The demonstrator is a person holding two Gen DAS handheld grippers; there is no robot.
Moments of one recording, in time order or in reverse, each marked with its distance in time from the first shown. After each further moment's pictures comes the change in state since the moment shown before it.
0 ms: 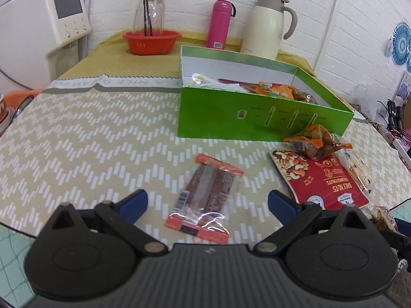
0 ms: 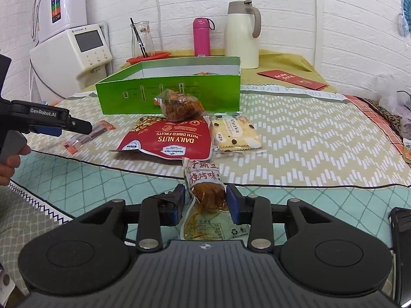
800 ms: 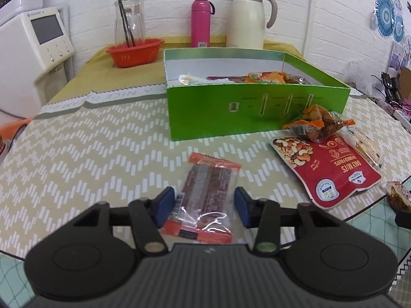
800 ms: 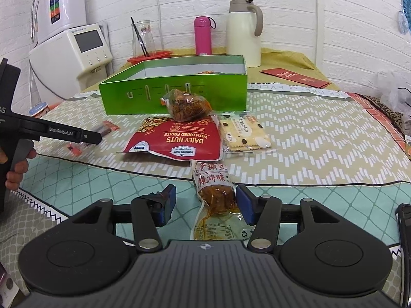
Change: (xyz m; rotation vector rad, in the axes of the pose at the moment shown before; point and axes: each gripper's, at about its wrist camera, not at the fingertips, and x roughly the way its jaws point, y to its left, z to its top) left arm 0.012 -0.006 -0.005 0.164 -0.012 0.006; right arm 0.002 0.012 0.001 0.002 0.006 0.014
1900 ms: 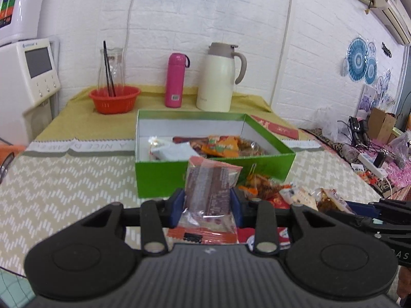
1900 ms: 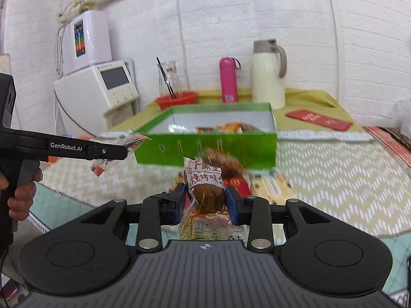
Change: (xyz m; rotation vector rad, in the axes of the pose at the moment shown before) left arm -0.069 -0.022 0.041 -0.053 -0.213 -0.124; right arm -0.011 0.011 0.054 -0.003 -0.190 0.126
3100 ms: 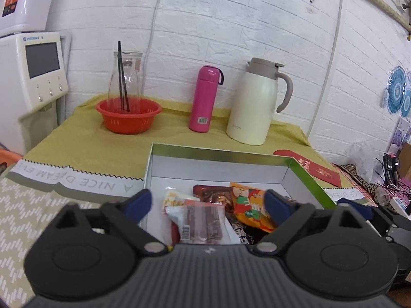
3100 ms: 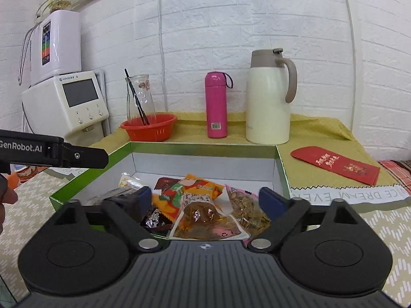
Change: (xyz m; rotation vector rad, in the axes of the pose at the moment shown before) left arm 0.115 0.038 0.061 -0.121 -0.051 0.112; right arm 0.144 -0.029 0.052 -0.059 -0.086 -0.081
